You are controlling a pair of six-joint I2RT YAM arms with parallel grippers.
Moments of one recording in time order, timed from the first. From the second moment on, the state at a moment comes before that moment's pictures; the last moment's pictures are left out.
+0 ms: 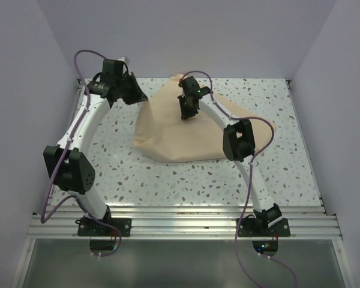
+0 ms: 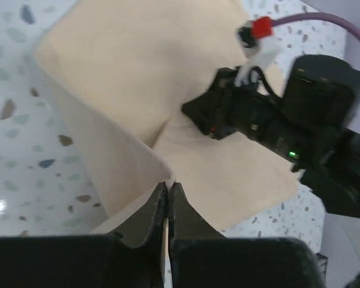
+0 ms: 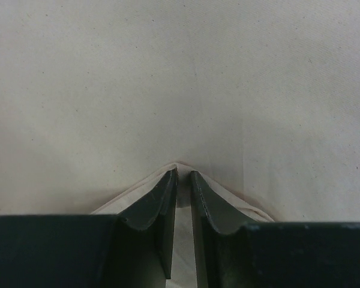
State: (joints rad) left arm -0.16 1.71 1.68 -0.70 0.23 -0.57; right arm 0.50 2.61 2.43 -0.83 -0.02 0.28
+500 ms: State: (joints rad) left arm -0.40 1.80 1.77 -0.74 0.23 -0.78; right arm 0.44 2.62 2.41 -0.81 -0.21 0.37
